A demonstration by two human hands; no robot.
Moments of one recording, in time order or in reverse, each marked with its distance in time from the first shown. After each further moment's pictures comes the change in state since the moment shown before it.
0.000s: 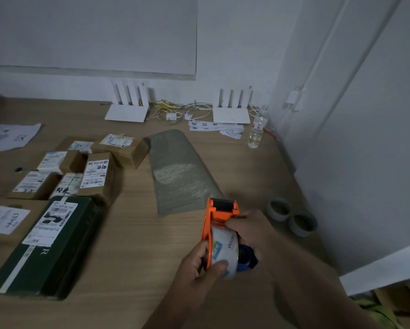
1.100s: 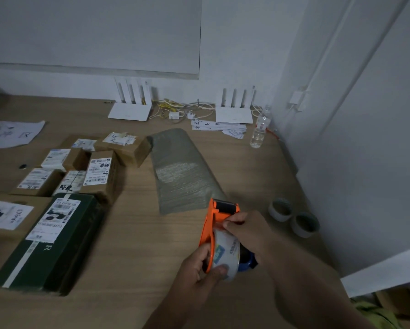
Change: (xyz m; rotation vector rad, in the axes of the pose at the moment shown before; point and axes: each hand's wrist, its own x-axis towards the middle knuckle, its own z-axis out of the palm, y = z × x) left_hand -0.005 -0.006 -0.003 0.087 0.004 -0.013; right_hand -0.016 -0.004 0.004 -0.190 -0.001 -0.144
